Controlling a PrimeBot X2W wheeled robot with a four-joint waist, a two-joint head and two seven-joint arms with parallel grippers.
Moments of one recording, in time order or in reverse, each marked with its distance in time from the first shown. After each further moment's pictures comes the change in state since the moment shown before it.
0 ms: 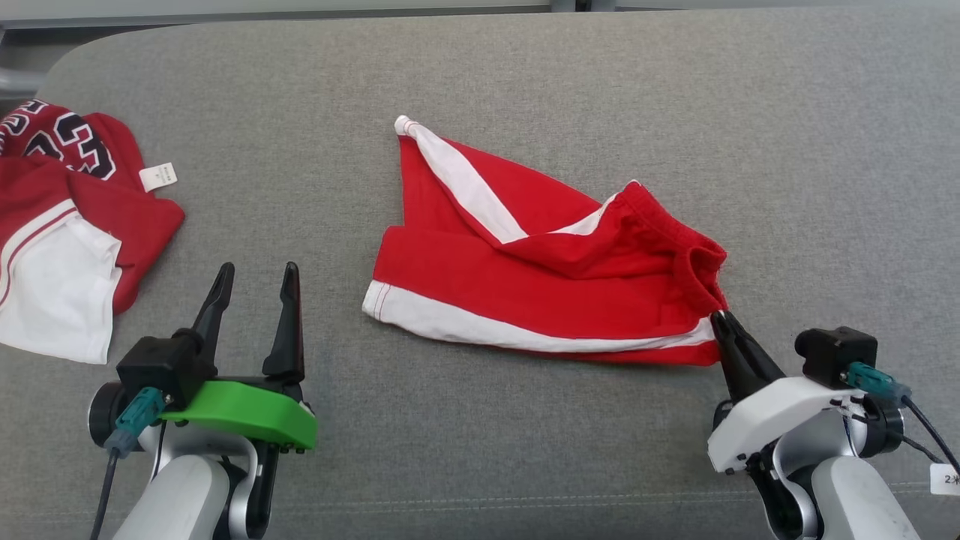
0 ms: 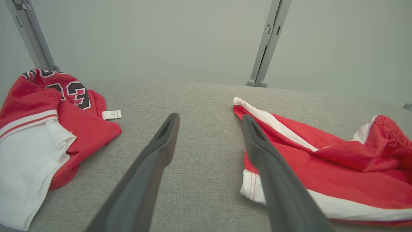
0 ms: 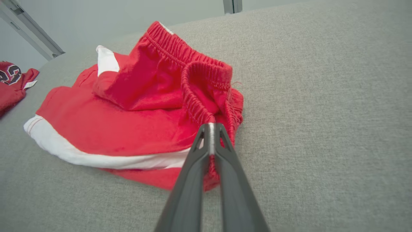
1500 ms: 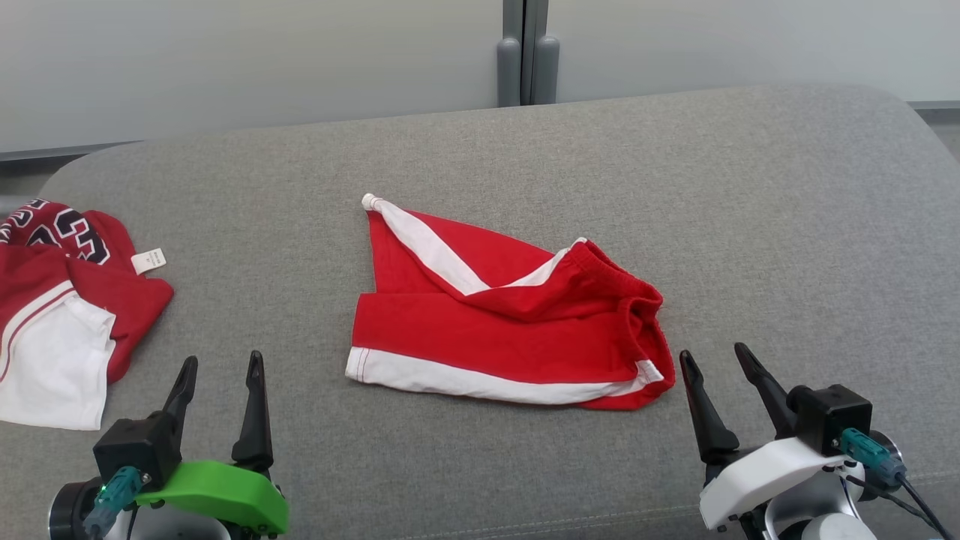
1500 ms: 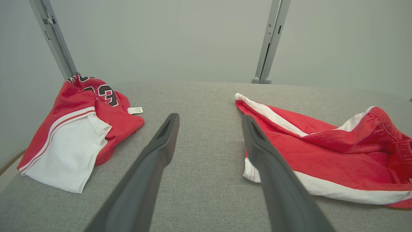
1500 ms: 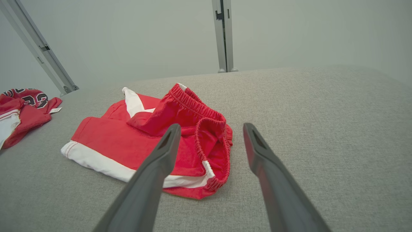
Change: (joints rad) left arm 0.221 0.107 0.013 -0.168 -0.006 0.157 0.095; right arm 0.157 0.014 0.036 -0.116 -0.063 0.000 -0.121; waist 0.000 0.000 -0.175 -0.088
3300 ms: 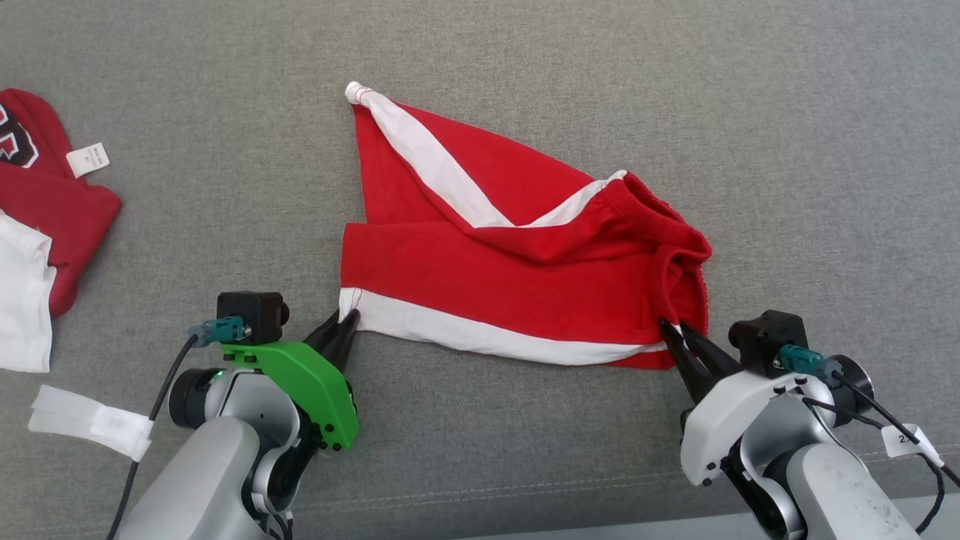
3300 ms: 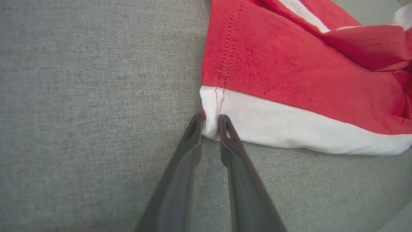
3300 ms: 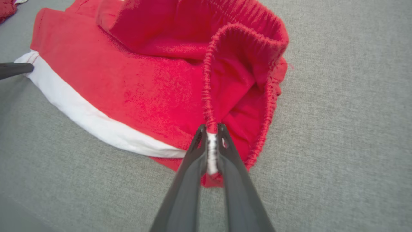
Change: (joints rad) left arm -0.386 -0.134 -0.160 0.410 -0.183 -0.318 0.286; right arm -0.183 -0.129 0.157 0.040 0.027 0.000 0.258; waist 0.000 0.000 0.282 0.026
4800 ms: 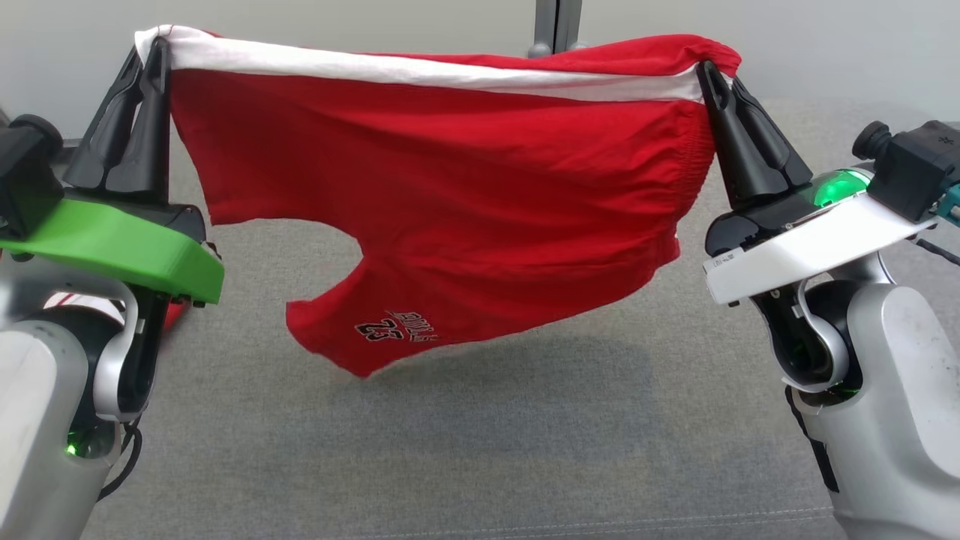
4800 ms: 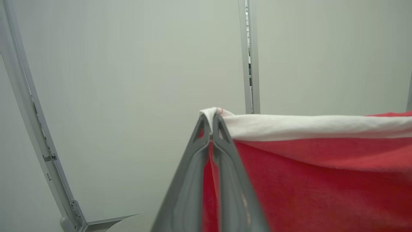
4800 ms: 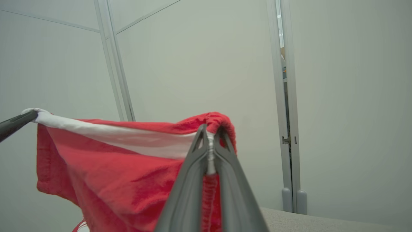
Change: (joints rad) left arm -0.146 0.261 0.184 -0.597 0.192 0.240 -0.011; right arm -0.320 0.021 -0.059 -0.190 0.264 -0.001 -0.156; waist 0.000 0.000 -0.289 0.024
